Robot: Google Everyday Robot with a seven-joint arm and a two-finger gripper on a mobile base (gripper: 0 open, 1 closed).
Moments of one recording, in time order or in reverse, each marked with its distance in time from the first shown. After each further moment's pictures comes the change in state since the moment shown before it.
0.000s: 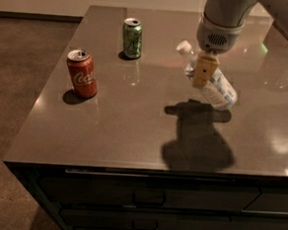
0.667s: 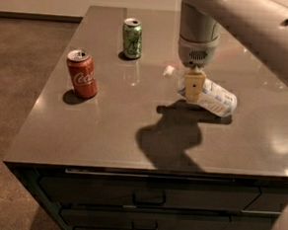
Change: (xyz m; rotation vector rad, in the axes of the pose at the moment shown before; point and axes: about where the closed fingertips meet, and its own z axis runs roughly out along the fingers) arm -0.011 0.026 0.039 -0.119 0.157 -0.183
